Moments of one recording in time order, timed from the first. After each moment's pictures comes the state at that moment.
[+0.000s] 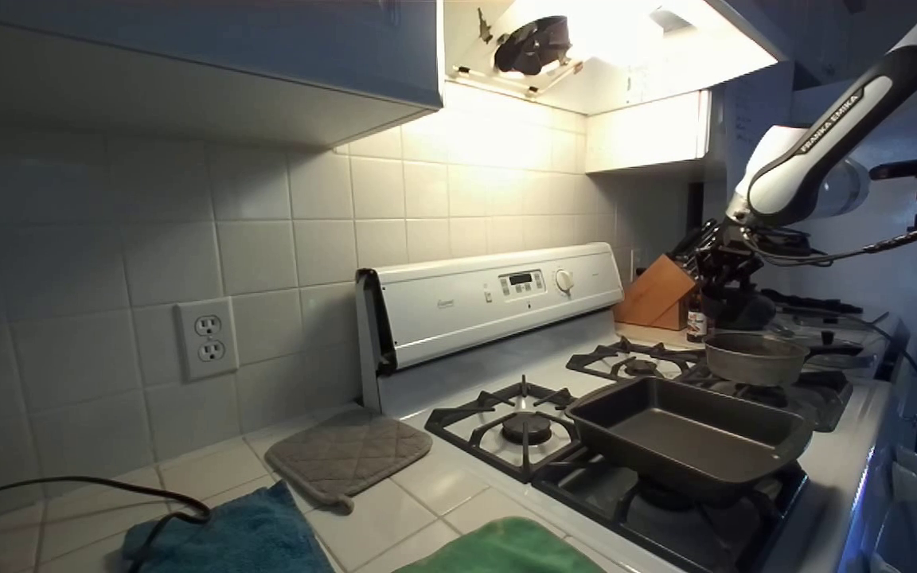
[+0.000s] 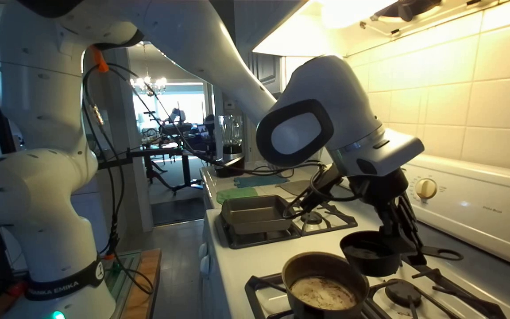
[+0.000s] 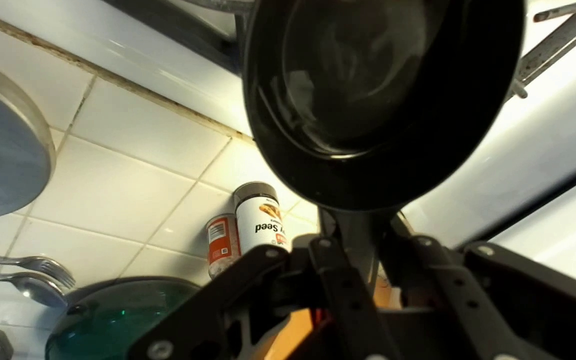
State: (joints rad) arm -0.08 0.19 -0.31 -2.20 -0.04 2.92 0.55
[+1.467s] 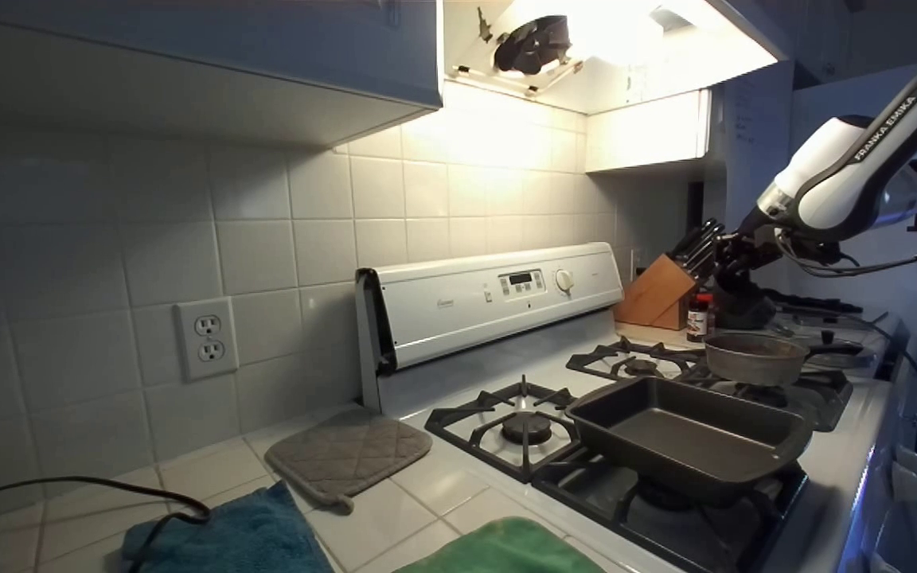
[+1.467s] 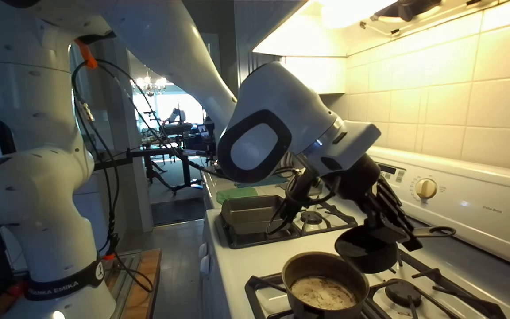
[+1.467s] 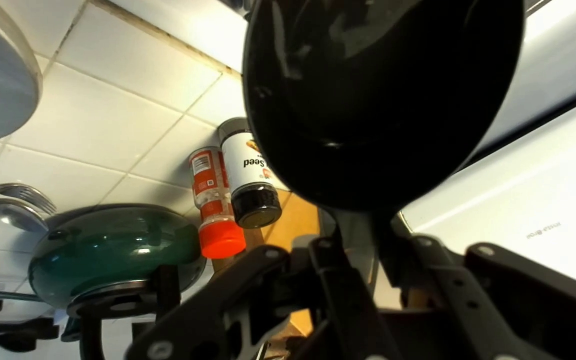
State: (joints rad) arm 0.00 0.09 -0.44 -2.41 -0.17 3.26 0.55
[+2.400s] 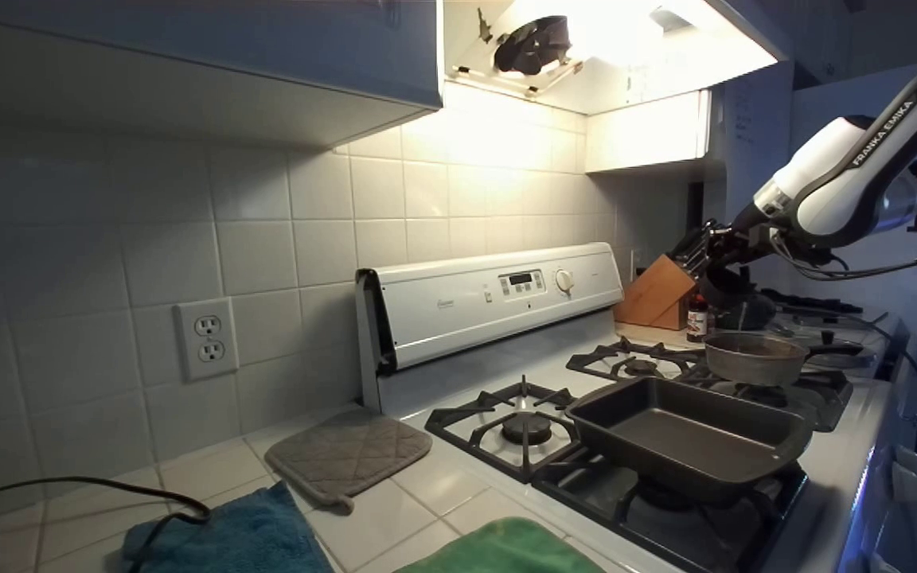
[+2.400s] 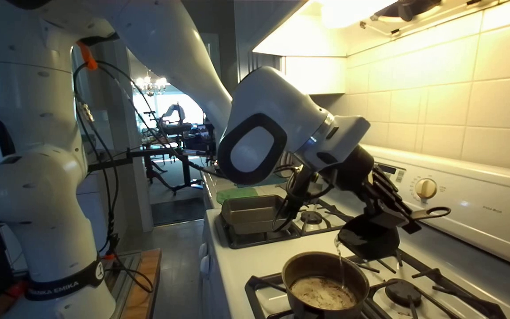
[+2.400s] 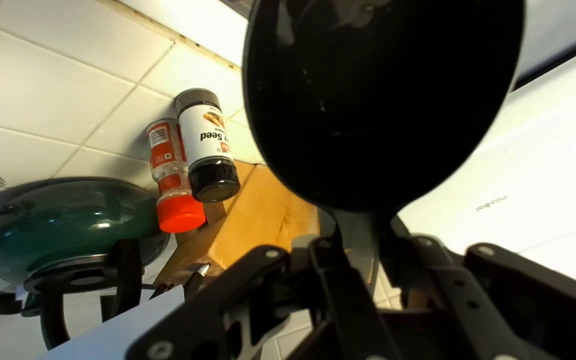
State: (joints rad) arm 0.14 0.10 -0.55 -2.43 -0.16 3.38 0.55
